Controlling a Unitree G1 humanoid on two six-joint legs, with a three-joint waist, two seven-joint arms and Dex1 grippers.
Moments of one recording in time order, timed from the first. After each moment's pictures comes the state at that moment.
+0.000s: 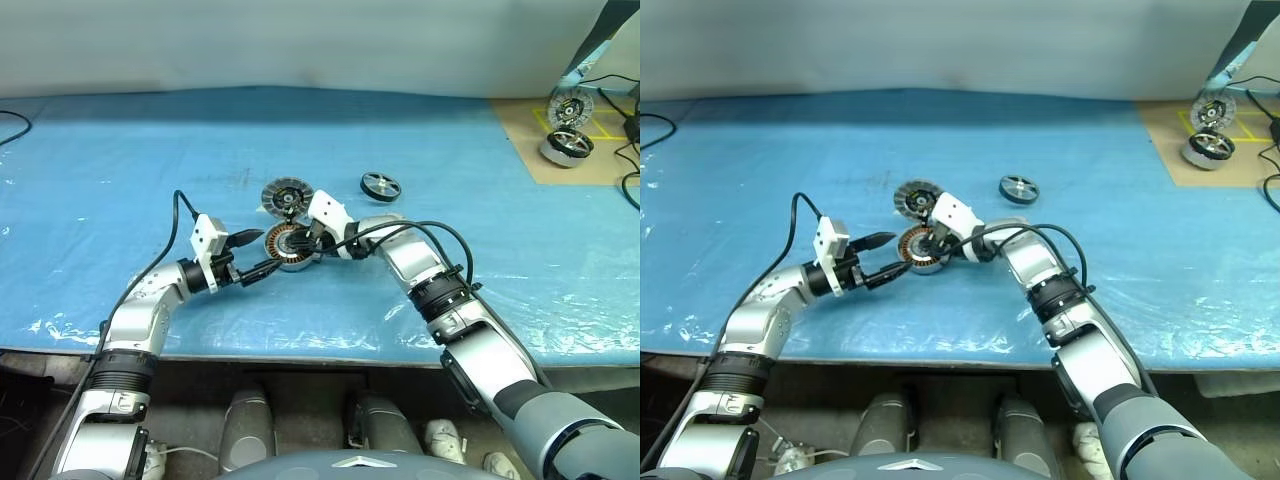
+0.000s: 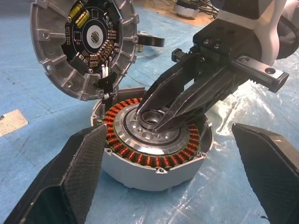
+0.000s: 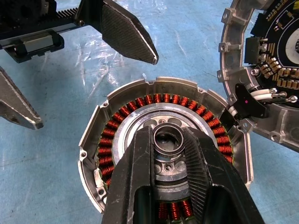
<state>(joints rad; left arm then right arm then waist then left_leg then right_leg) -0.32 0.43 0.04 0.23 -0.40 0.15 -1.04 -0.80 -0.19 0.36 0.49 0.00 0.31 0.92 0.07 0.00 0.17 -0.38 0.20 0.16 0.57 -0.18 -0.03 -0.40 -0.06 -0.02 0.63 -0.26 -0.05</state>
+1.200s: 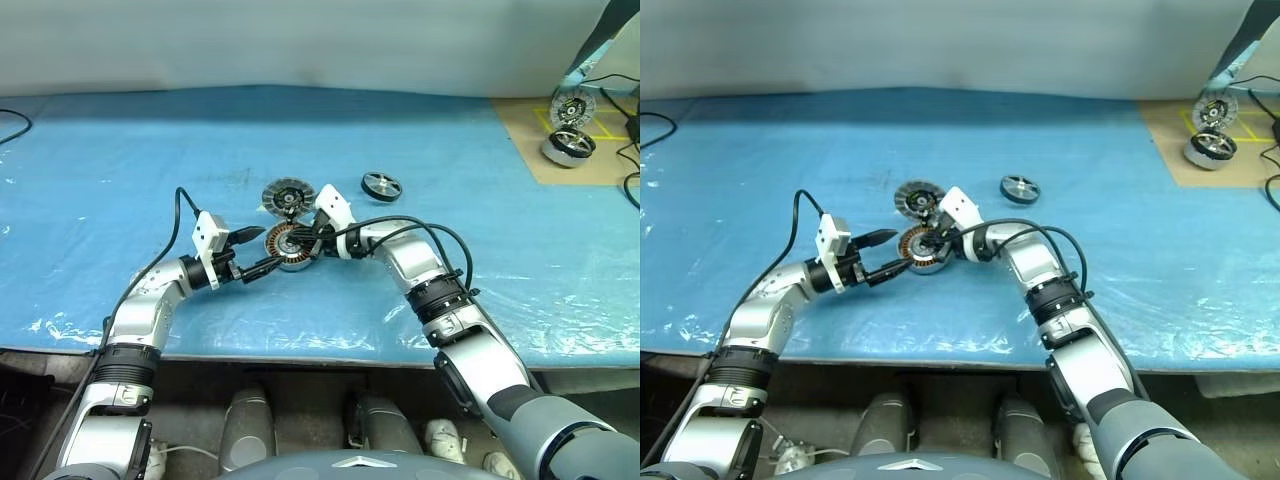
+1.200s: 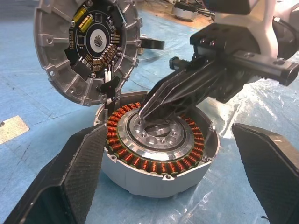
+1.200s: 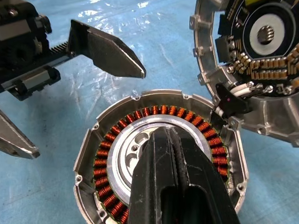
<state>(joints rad) -0.35 0.42 0.04 0.27 -0.39 0.12 -1.06 -0.78 -0.15 0.26 0.50 0.08 0.40 0.88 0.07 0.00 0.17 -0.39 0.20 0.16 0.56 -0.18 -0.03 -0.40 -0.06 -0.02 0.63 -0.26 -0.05</state>
